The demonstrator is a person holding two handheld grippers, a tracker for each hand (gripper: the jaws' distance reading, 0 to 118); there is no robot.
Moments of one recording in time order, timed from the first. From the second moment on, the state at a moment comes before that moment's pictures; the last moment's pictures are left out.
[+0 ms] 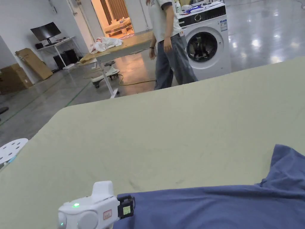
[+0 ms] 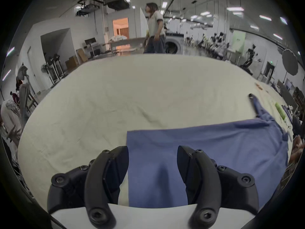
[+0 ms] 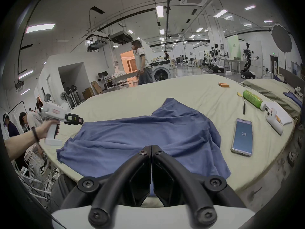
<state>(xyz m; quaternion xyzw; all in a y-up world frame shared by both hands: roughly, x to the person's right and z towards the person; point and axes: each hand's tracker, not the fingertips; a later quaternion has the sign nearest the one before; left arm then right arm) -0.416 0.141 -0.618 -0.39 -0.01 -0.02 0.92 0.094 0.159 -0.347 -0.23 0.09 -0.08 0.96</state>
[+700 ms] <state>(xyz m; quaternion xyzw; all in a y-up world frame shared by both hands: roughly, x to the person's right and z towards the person) -0.423 0.102 -0.693 -0.50 -0.02 -0.01 0.87 0.175 0.167 -0.530 -0.32 0.08 -0.09 0.94</state>
